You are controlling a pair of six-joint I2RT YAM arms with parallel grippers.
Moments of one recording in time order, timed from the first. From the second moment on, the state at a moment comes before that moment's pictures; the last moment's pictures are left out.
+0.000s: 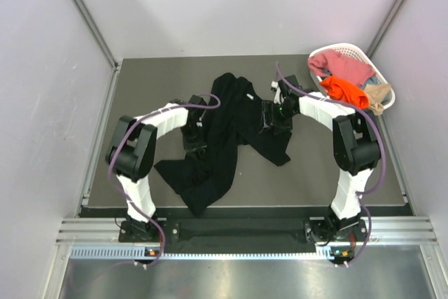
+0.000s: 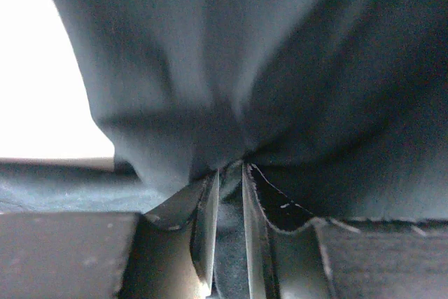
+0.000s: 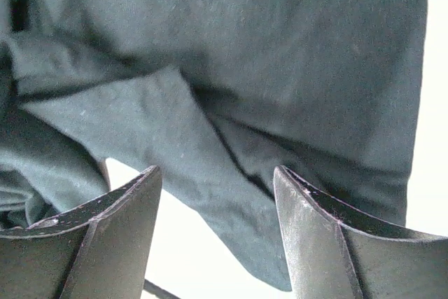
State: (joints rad) left arm -0.42 1.85 1.20 -0.85 0.07 -0.58; right arm 0.35 1.91 1.35 -0.60 -0.32 0.33
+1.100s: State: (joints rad) left arm -0.30 1.39 1.01 -1.05 0.24 -0.62; right arm 0.35 1.78 1.28 -0.70 -0.27 0.30
